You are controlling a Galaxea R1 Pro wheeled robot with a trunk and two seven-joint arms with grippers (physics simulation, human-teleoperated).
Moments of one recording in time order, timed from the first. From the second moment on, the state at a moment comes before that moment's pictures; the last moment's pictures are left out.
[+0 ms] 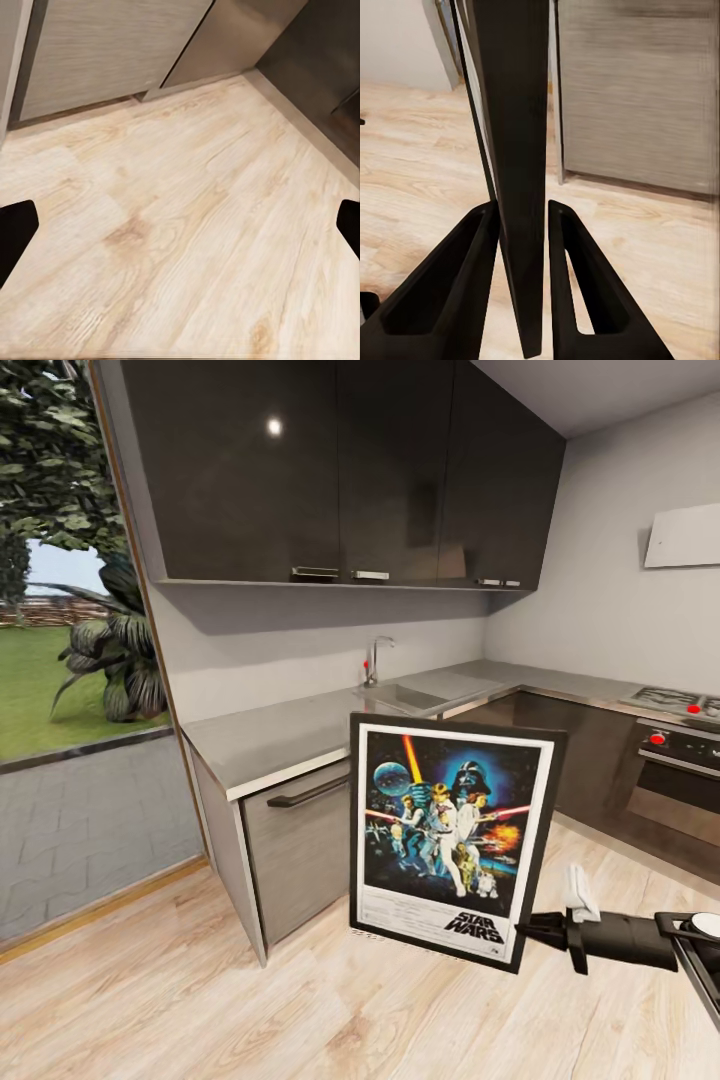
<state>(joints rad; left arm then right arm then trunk) -0.25 0.31 0.12 -0.03 0.59 -0.52 -1.12 -0.34 -0.42 -0.20 -1.25 0.05 0.25 1.40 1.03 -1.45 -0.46</state>
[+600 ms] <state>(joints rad) -0.24 0.31 0.12 -0.03 0.59 -0.52 -1.12 -0.34 -0.42 -0.21 -1.25 0.05 0.25 1.40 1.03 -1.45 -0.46</state>
